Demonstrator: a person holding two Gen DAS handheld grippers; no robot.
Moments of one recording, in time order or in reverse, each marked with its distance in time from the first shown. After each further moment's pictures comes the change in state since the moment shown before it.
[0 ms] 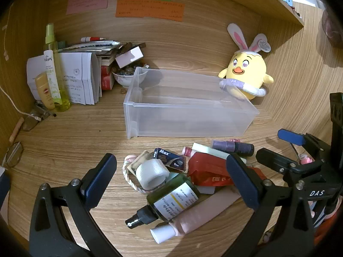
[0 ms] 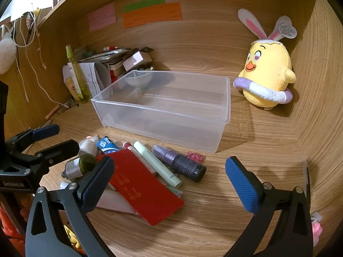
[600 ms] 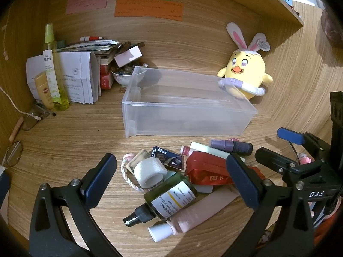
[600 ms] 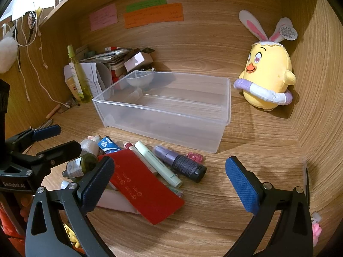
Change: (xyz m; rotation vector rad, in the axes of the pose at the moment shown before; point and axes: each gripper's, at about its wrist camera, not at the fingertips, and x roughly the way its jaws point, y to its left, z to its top) left arm -0.001 -0.006 -0.002 0.002 0.002 0.003; right arm -0.002 0.000 0.001 -0.008 -0.004 0.000
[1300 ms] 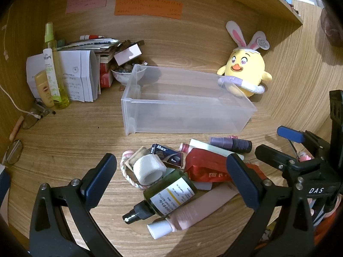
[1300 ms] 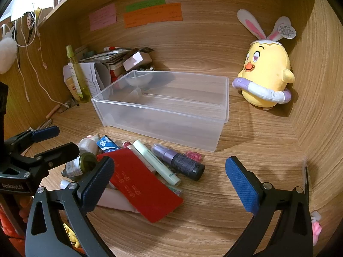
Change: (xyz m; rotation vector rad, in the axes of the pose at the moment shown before) left arm -0.003 0.000 -0.002 -0.002 0.013 -0.001; right arm -0.001 -0.001 -0.002 0.003 0.000 0.001
